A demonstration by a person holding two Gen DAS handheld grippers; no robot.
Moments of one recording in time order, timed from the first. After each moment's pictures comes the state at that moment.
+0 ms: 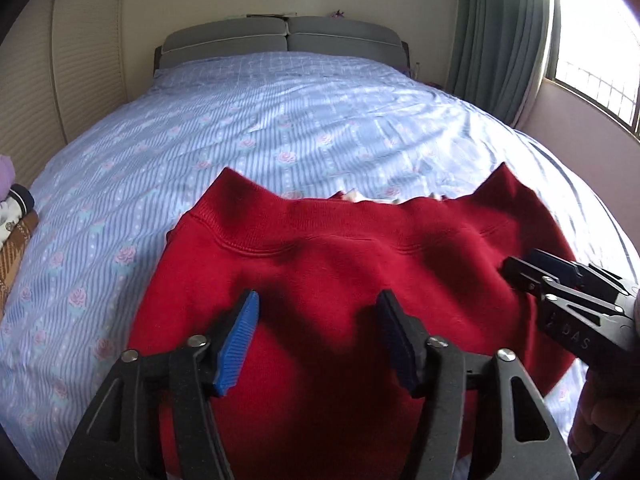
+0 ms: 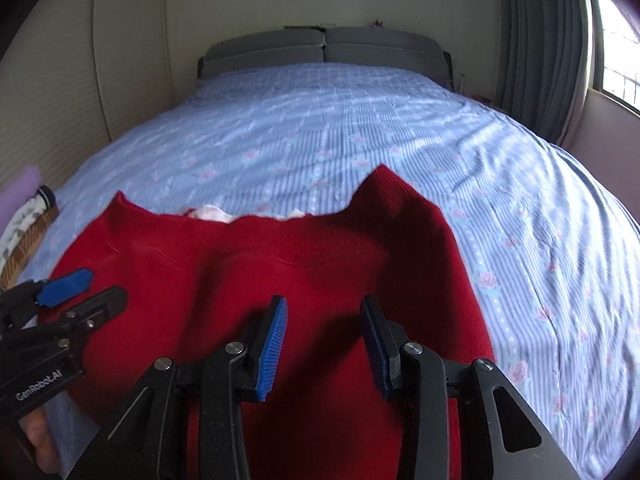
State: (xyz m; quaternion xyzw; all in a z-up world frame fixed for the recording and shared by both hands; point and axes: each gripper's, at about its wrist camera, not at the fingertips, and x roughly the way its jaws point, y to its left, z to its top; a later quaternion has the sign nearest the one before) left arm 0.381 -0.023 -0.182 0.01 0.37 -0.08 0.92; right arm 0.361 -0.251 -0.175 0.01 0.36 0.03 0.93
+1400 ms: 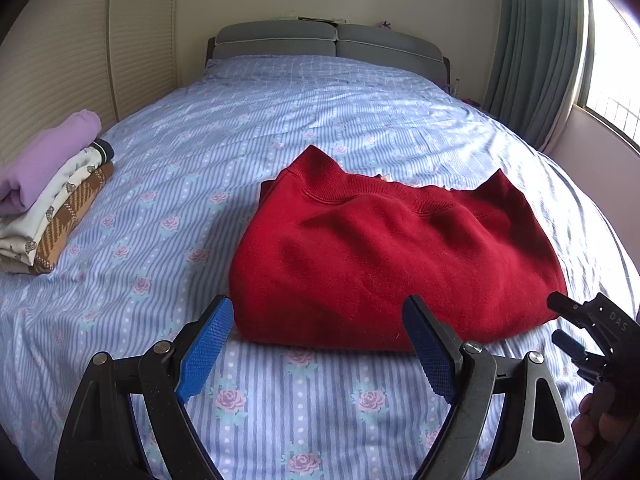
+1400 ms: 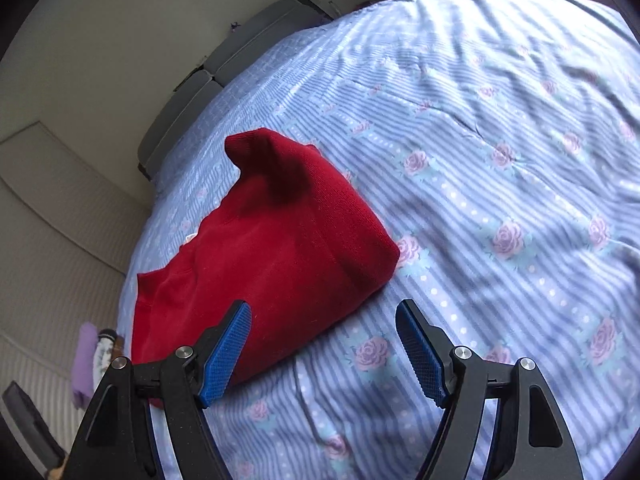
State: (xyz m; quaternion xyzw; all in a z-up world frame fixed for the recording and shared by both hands) left arm 0.279 0.010 -0.147 -0.03 0.37 -0.01 0.93; right arm 0.251 -0.344 -0.206 0.37 0.37 -0.01 0.85
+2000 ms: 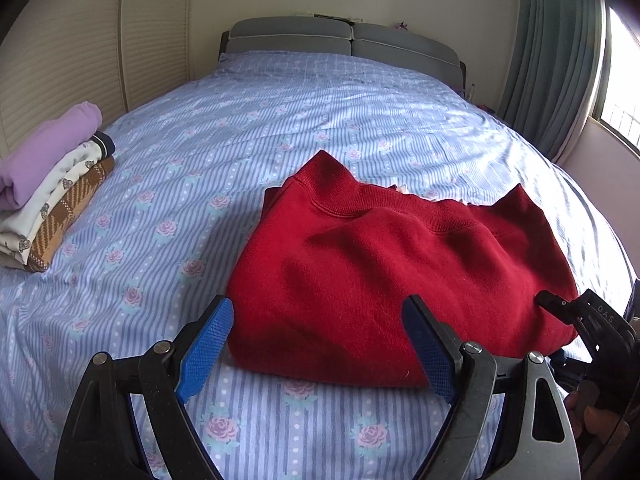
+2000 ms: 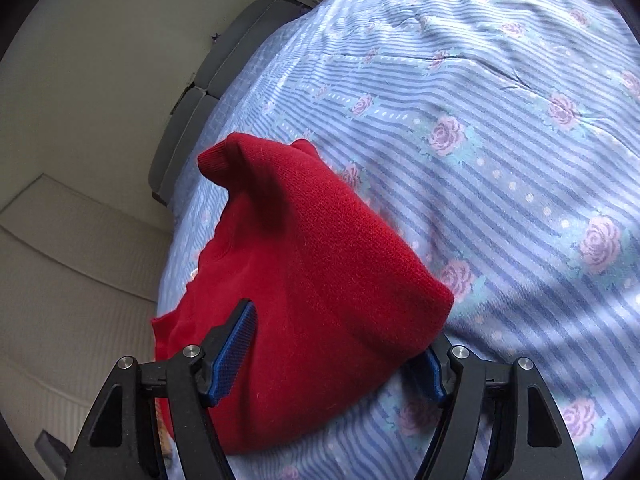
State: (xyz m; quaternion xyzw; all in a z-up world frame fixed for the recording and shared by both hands) left arm 0.307 0.010 -0.153 -0.05 0.38 0.01 0.93; right arm 0.302 -0.351 -0.240 0.46 0.35 0.01 0.81
